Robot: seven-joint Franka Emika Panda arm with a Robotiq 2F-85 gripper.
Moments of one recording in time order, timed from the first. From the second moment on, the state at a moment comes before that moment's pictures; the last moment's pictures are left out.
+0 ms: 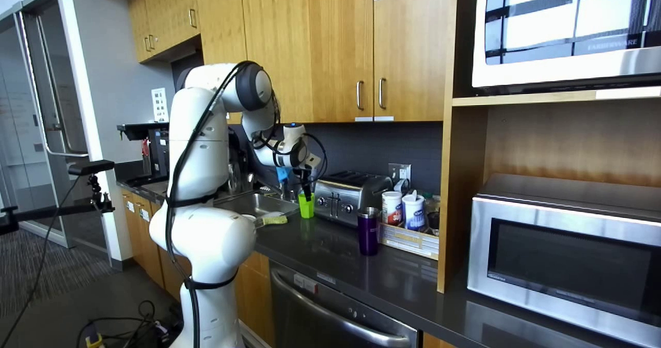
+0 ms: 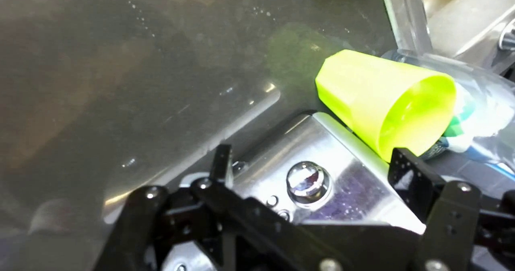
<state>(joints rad) 0.25 0.10 0.18 -2.22 0.03 2.75 1.02</state>
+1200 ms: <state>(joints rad) 0.21 -0.01 0.12 -2.37 -0.95 3.00 2.36</state>
